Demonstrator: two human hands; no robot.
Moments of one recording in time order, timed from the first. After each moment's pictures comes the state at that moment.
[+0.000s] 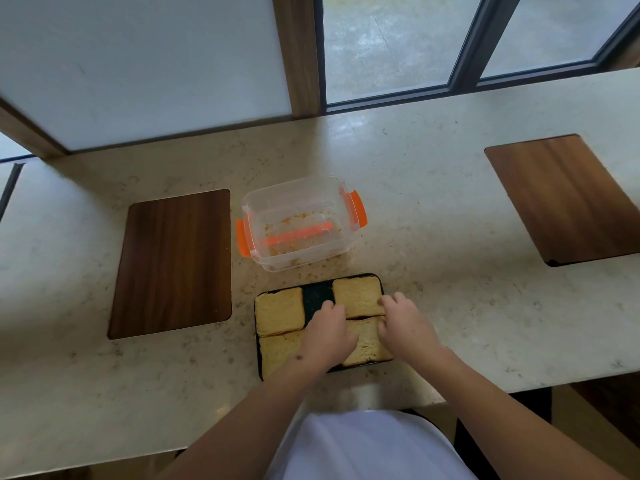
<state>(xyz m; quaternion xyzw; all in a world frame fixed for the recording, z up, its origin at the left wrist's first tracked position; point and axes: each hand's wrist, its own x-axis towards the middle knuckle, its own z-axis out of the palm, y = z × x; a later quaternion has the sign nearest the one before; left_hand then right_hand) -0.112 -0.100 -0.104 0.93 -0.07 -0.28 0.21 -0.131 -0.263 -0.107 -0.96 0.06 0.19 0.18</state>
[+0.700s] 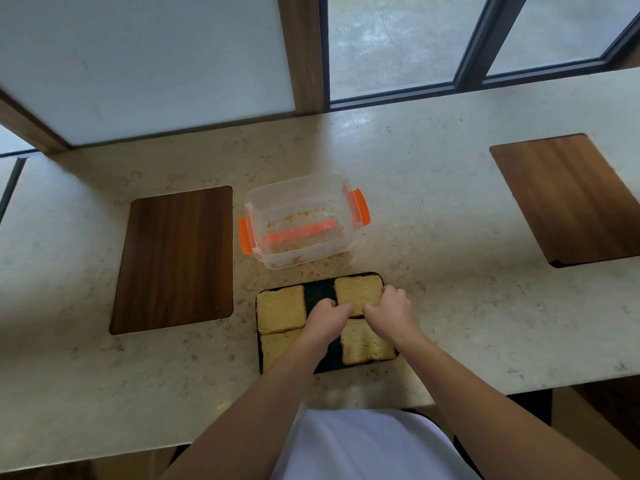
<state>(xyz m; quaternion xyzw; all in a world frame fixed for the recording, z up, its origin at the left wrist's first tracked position) -0.087 -0.103 -0.103 0.77 0.23 -0.38 0.46 -0.104 -0.237 -0.110 -0.89 0.26 0.24 0.30</state>
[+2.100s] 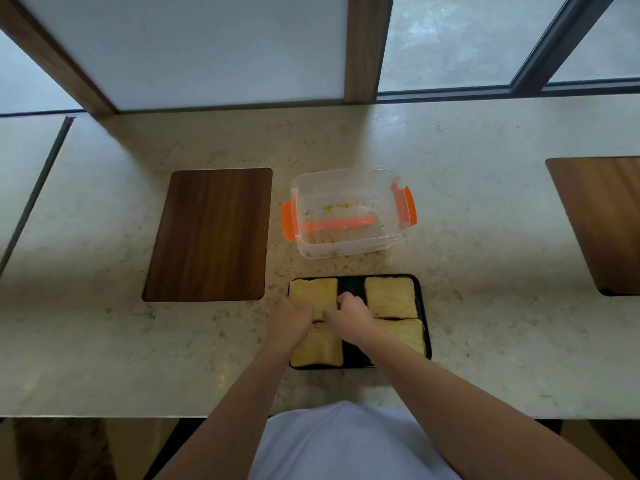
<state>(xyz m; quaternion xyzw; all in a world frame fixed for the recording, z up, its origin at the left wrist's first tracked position) -0.100 0.011 -0.081 0.80 0.31 -0.26 0.44 -0.089 -0.118 -0.121 -0.82 0.17 0.35 0.41</state>
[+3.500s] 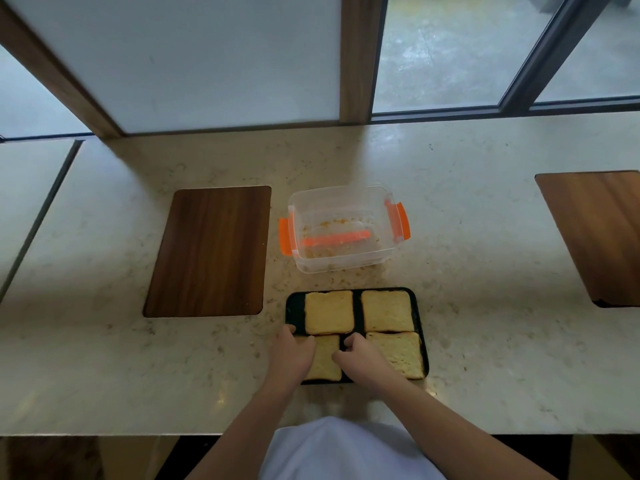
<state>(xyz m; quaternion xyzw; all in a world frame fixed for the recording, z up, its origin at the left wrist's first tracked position) -0.133 0.007 -0.101 0.80 0.31 -0.26 0.45 -0.138 -0.145 -0.122 -0.80 0.18 0.38 0.42</state>
